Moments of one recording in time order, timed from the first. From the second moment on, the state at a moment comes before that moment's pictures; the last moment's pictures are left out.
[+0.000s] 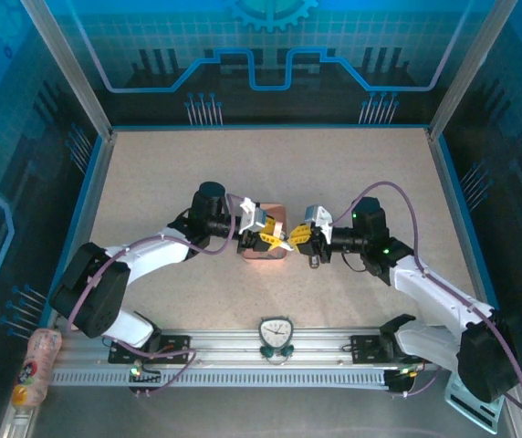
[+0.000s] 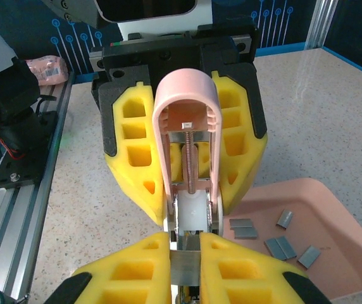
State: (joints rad) left arm -0.51 1.49 0.76 0.34 1.04 0.39; right arm 0.44 1.07 0.59 0.04 -0.83 -0.31
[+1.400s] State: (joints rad) left arm -0.51 1.49 0.76 0.29 1.07 0.44; right arm 0.44 1.07 0.62 -0.03 -0.85 -0.41
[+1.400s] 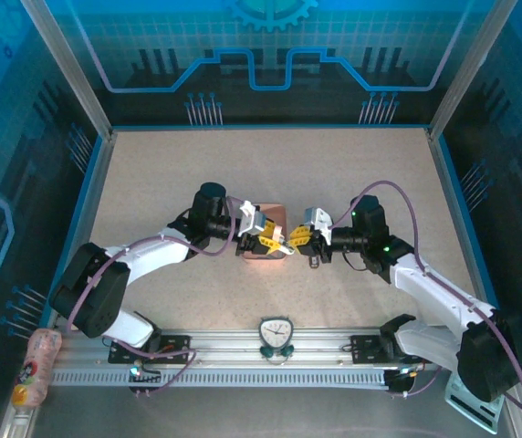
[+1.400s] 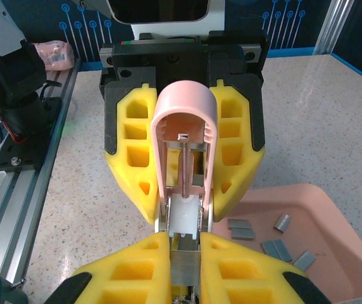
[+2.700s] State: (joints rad) left arm -0.51 1.48 0.76 0.31 1.08 0.43; right arm 0.44 1.13 0.69 -0.16 -0.87 -0.48
